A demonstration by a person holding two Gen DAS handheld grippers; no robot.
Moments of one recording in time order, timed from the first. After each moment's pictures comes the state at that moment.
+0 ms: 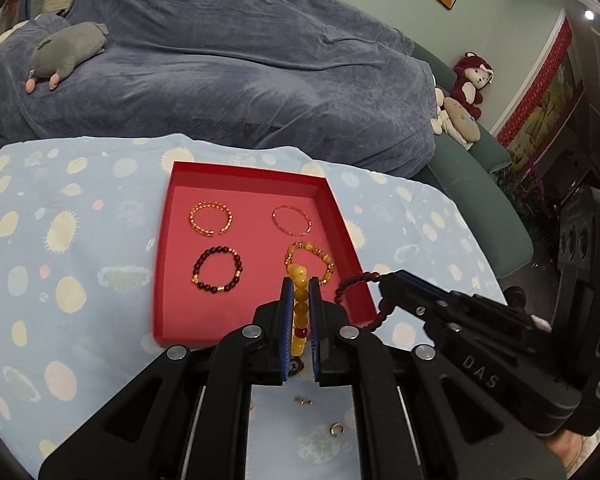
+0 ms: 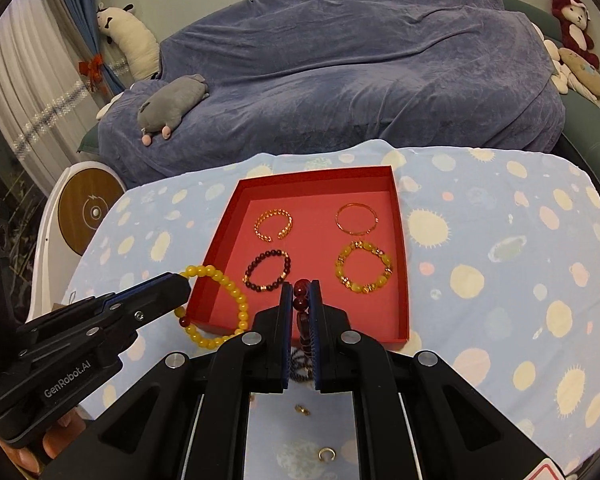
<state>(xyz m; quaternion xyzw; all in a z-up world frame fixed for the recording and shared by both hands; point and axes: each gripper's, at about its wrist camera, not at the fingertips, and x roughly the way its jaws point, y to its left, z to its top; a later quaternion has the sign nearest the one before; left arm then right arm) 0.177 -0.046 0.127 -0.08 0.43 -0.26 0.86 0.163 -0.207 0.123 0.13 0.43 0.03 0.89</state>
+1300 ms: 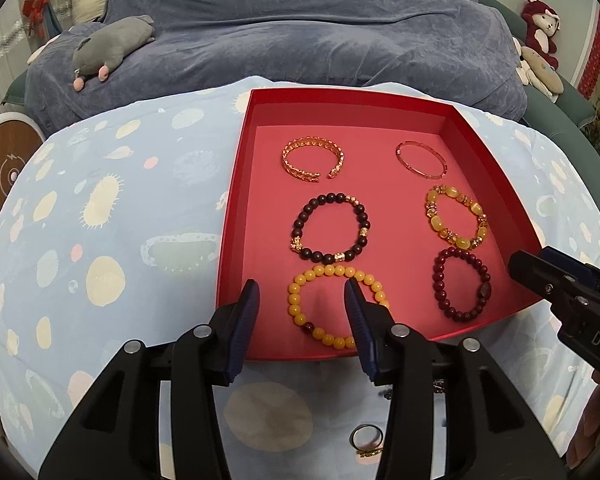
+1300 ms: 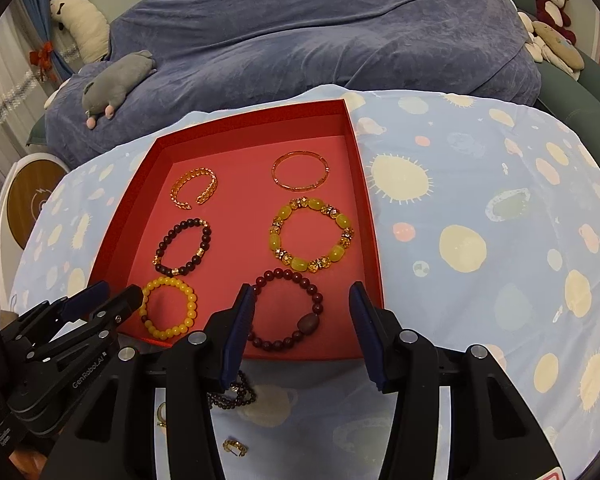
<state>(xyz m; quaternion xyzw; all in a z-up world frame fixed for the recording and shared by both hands) 0.207 -0.041 0.021 0.05 0.47 -0.12 0.87 0.184 -0.227 0.038 0.12 0.47 -0.05 0.87</state>
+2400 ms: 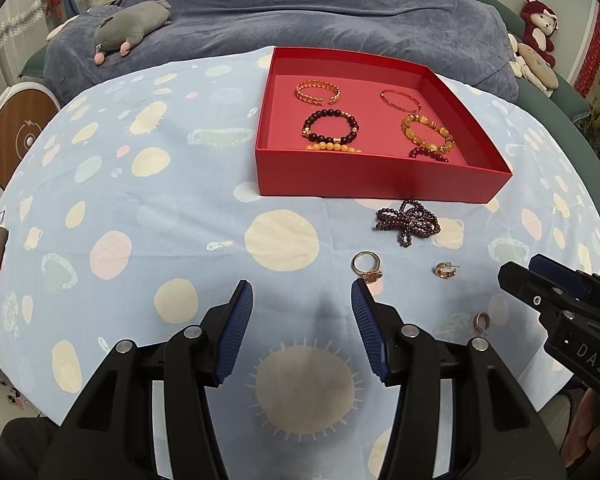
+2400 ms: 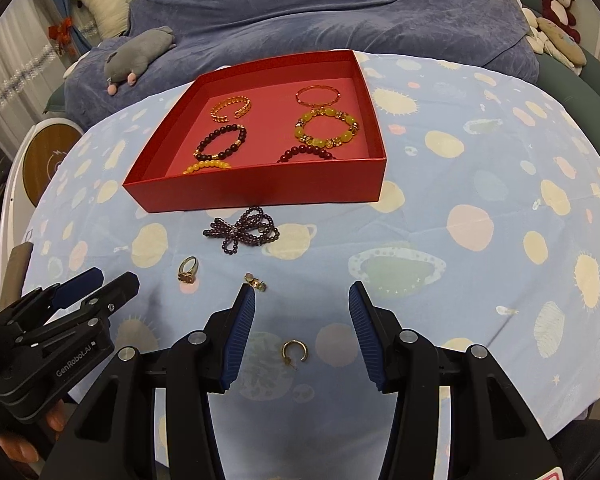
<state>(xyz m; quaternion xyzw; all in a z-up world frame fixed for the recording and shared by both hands) 0.095 -0.005 0.018 0.03 0.48 -0.11 0.87 0.077 -0.188 0.029 0.10 0.49 -0.02 0.87</state>
